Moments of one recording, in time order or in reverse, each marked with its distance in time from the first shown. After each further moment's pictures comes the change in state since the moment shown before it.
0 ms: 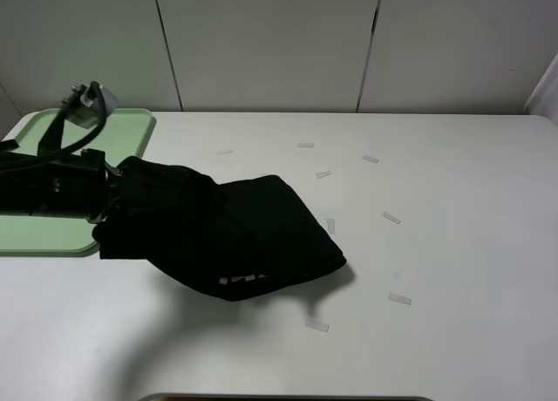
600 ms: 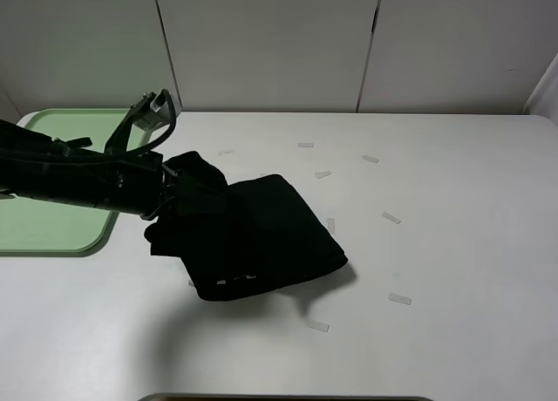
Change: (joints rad) left arm -0.140 0.167 -0.151 -0.045 -0.021 0.018; right arm 0.000 0.000 0.000 0.000 0.000 0.000
